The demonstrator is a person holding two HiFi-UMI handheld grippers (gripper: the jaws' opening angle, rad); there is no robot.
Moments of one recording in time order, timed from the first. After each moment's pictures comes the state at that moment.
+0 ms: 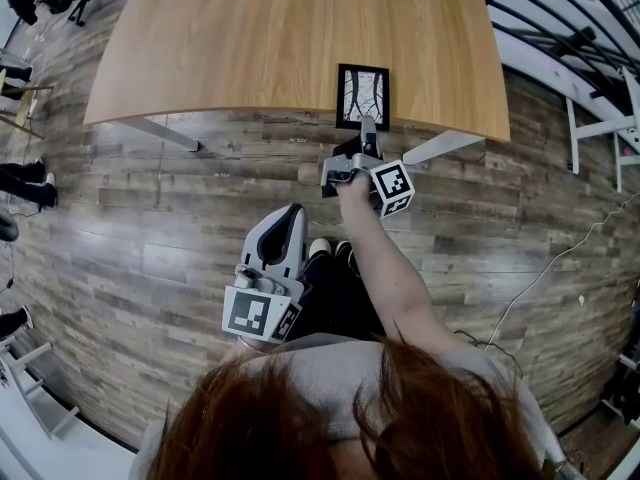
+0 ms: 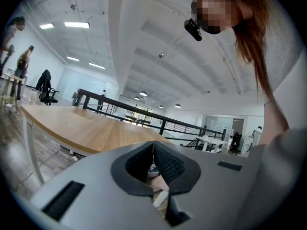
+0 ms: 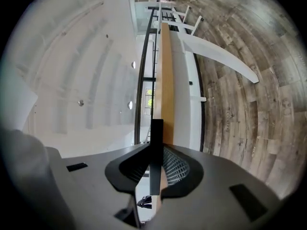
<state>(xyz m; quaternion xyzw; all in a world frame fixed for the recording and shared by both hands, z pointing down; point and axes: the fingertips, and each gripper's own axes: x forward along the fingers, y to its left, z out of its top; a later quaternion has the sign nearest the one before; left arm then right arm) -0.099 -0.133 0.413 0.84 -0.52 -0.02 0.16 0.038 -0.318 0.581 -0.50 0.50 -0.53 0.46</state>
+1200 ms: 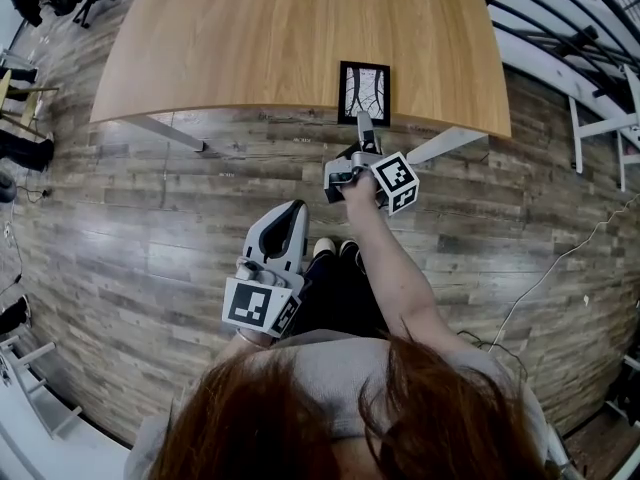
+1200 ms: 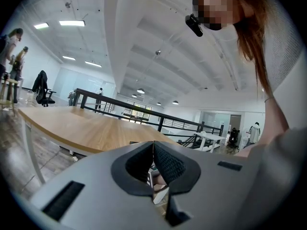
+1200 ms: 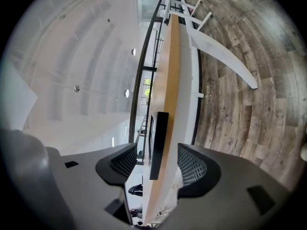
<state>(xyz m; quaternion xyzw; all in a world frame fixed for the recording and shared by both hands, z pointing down) -0.098 -0.130 0.413 0.85 -0.51 -0.01 0.16 0.024 -0.308 0.578 -0.51 0.53 -0.56 0.38</state>
